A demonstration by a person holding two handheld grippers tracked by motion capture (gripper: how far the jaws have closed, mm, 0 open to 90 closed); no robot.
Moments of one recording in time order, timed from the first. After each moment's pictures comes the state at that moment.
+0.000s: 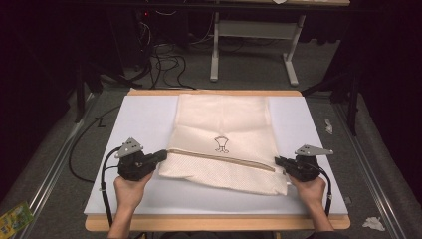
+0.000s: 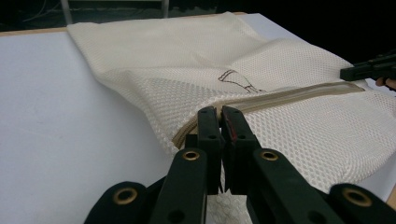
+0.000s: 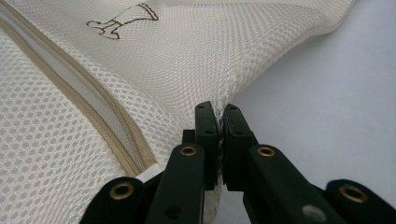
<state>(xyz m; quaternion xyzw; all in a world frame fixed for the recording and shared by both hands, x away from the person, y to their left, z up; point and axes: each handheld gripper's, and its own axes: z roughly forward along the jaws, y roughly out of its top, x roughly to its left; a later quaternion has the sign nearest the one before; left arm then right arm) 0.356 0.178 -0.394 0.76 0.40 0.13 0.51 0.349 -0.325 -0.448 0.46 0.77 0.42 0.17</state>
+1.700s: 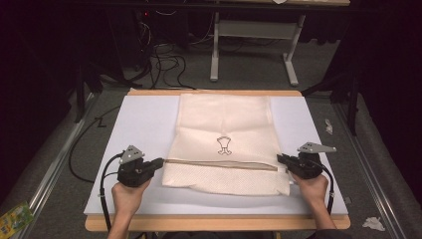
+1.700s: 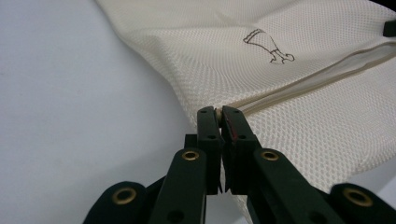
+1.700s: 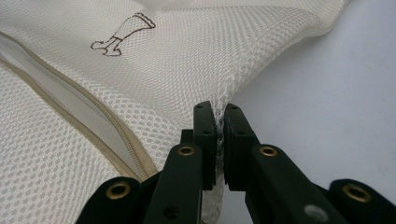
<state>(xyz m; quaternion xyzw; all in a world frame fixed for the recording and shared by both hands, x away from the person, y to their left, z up) 0.348 0.182 -0.418 0.78 0.42 0.13 0.45 0.355 -0.332 -0.443 0.47 0.76 0.41 0.18</state>
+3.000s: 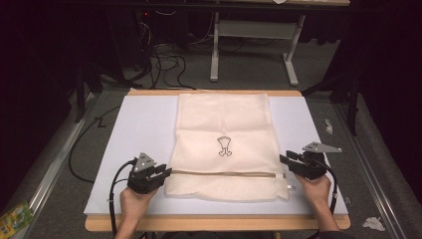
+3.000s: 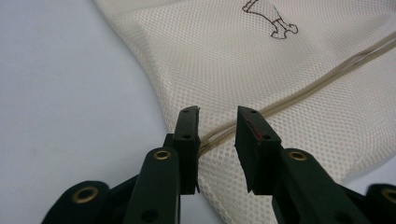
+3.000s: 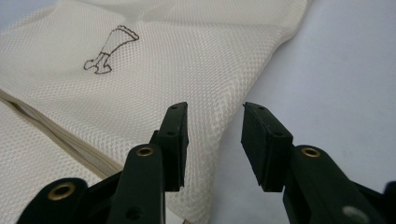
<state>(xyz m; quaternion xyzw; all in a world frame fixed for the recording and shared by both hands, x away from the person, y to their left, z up) 0.344 0.163 -0.440 0.80 0.40 0.15 0.42 0.351 -0.343 -0.440 0.49 0.74 0.41 0.20</state>
